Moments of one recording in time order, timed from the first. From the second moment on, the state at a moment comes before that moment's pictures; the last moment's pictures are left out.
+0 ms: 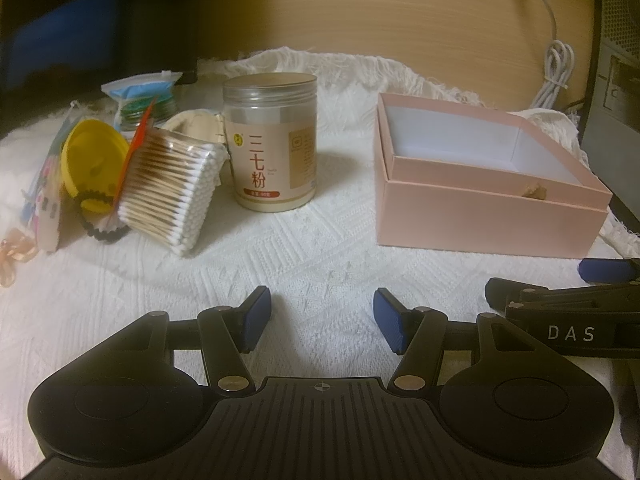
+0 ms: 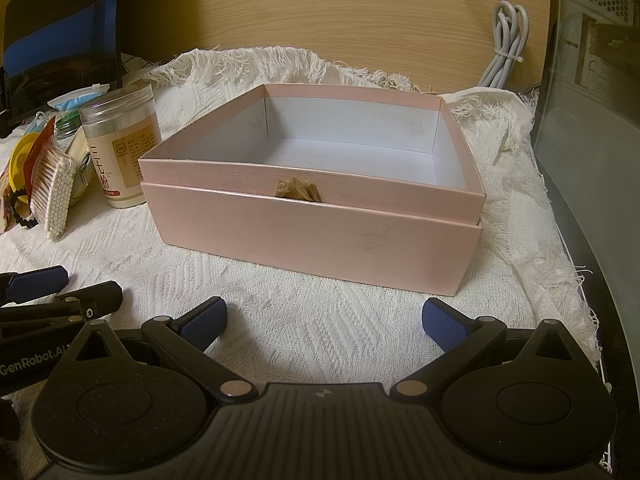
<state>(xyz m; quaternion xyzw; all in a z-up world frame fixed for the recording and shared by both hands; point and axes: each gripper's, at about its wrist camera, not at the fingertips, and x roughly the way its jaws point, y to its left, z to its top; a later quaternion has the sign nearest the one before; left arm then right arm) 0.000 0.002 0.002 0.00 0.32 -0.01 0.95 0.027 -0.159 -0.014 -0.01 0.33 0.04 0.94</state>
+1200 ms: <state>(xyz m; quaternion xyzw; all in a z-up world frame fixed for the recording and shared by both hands) 0.127 0.320 0.083 -0.18 0.35 0.02 0.92 0.028 -0.024 0.110 -0.06 0.34 0.06 0.94</state>
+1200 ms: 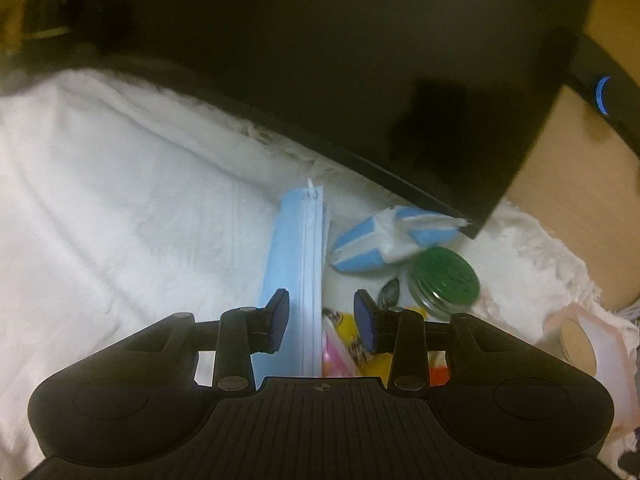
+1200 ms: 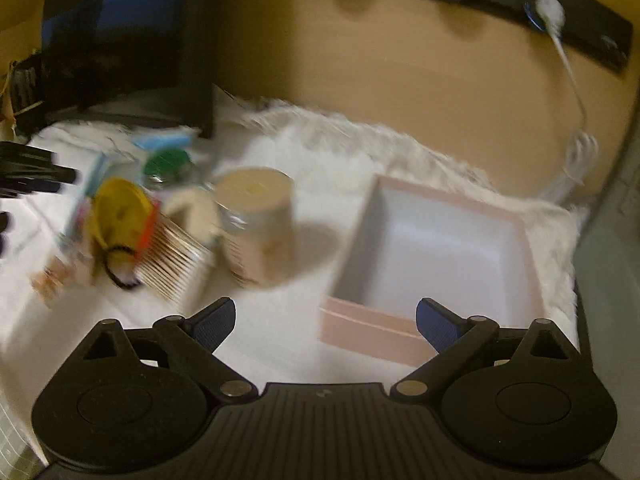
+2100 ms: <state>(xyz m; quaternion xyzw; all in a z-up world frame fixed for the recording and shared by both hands) 0.094 0.369 0.092 -0.16 0.30 0.00 0.94 0.034 0.064 0.118 -0.14 0.27 0.12 0.95</state>
